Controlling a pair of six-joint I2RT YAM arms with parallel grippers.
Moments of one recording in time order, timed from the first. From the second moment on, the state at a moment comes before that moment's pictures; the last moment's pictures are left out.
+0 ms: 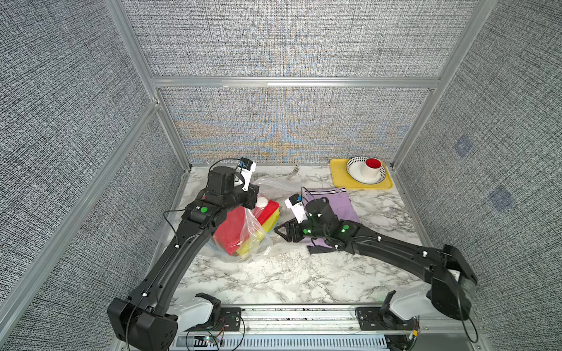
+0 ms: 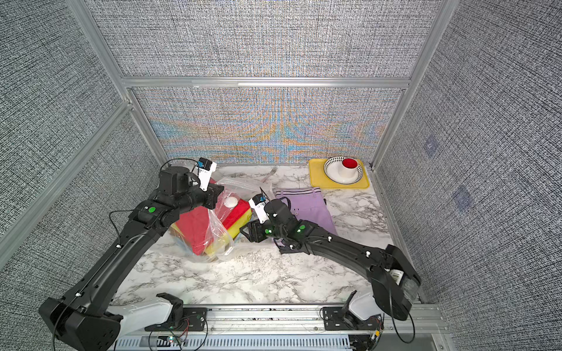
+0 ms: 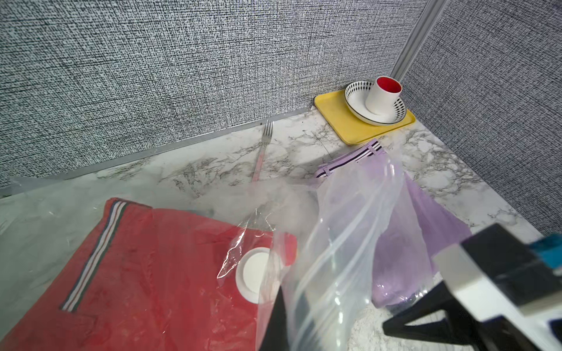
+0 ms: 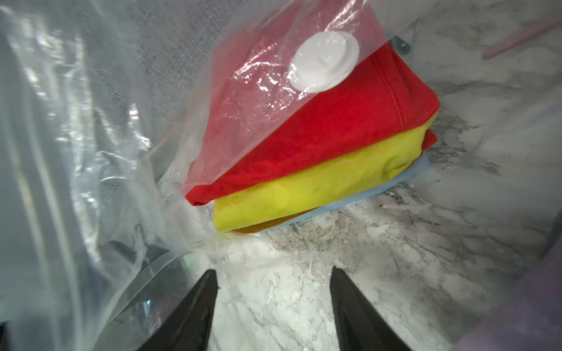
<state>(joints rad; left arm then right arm) -0.41 1.20 1.25 -0.57 0.21 -0.05 0.88 1.51 1.04 -0.10 -0.24 0.49</state>
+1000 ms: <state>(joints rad) -0.42 1.15 1.29 -0.58 0.21 0.04 0.88 1.96 1.28 0.11 -0.32 0.72</state>
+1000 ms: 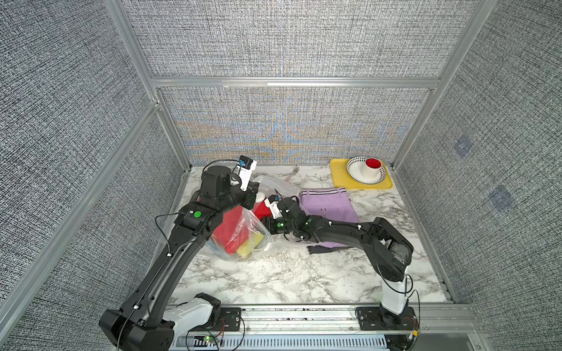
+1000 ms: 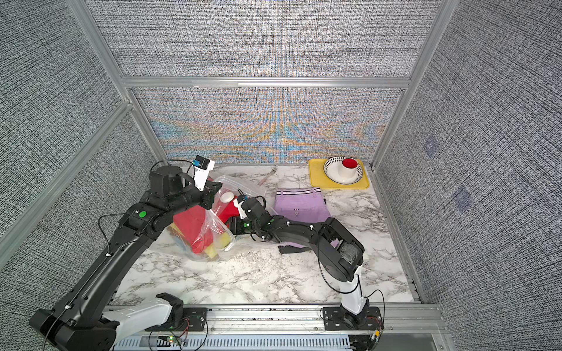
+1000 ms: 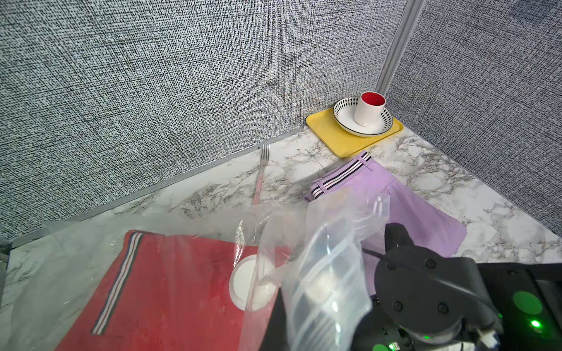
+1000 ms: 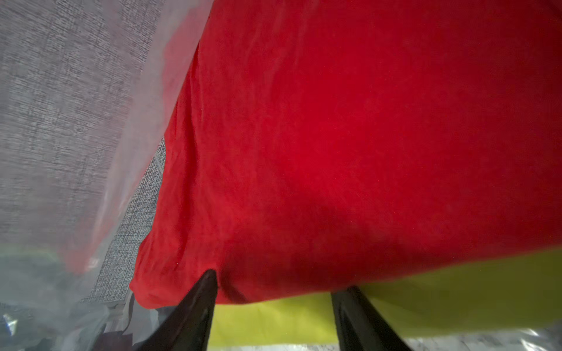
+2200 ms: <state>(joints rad) -0.42 1.09 1.22 -0.55 0.14 0.06 0.86 1.89 1.42 -0.02 -0.27 0.68</state>
